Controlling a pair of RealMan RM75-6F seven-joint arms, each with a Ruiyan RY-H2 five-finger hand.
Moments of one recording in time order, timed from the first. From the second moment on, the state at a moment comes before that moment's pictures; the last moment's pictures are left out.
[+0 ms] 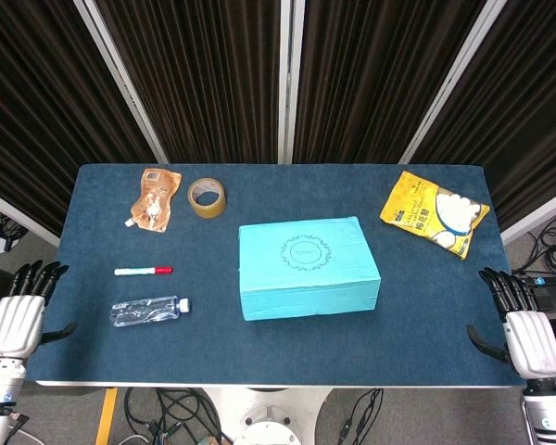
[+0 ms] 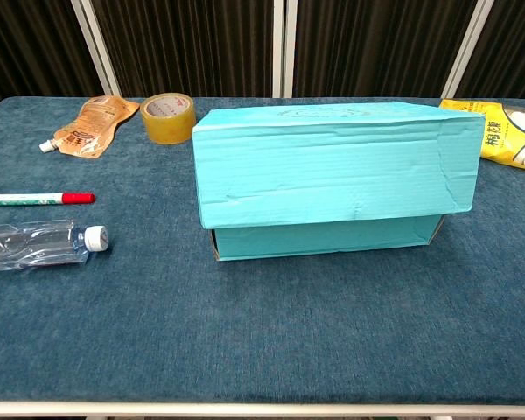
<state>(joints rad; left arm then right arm) -0.12 -1.21 -0.04 -1.55 1.48 1.44 0.05 0.07 -1.10 0.03 -1.63 -1.59 1.50 0.17</state>
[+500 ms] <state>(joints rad) -0.12 -1.20 -0.04 -1.56 1.47 1.44 0.06 0.12 -1.09 0.04 -1.61 -1.59 1.45 0.18</state>
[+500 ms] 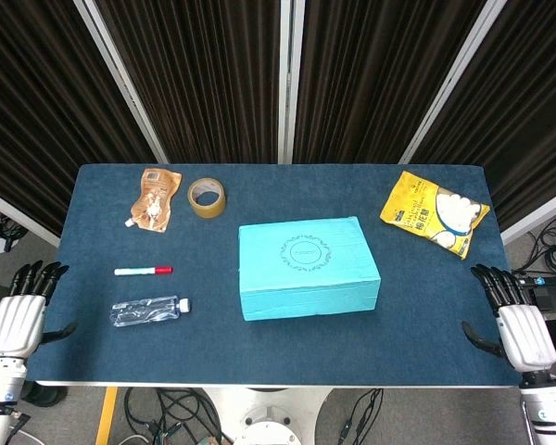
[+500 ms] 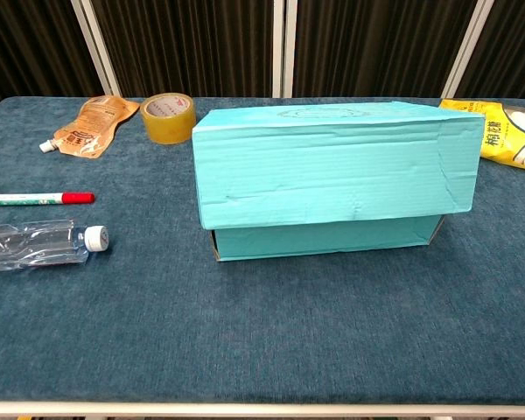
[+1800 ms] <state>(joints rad) -0.11 -1.17 -0.04 -1.62 1.45 1.45 0.11 0.73 -1.66 0.04 -0.61 -1.74 1.15 0.53</state>
